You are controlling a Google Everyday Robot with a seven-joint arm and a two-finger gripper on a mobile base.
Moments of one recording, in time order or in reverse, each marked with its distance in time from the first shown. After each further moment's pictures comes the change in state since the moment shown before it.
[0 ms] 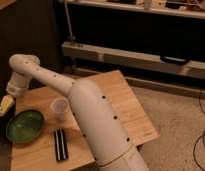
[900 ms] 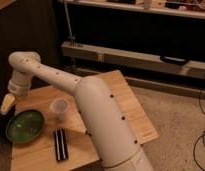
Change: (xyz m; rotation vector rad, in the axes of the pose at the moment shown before) arm -0.039 -0.008 -0.041 -0.110 -0.026 0.139
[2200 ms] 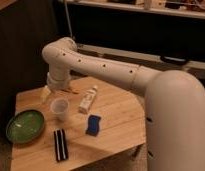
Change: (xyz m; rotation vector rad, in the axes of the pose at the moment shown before) arm -0.152 0.055 -0.139 -0.363 0.034 0.497
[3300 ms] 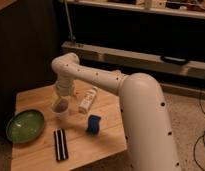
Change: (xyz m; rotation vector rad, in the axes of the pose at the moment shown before) arm 0.012 0.048 0.116 0.033 -0.135 0.077
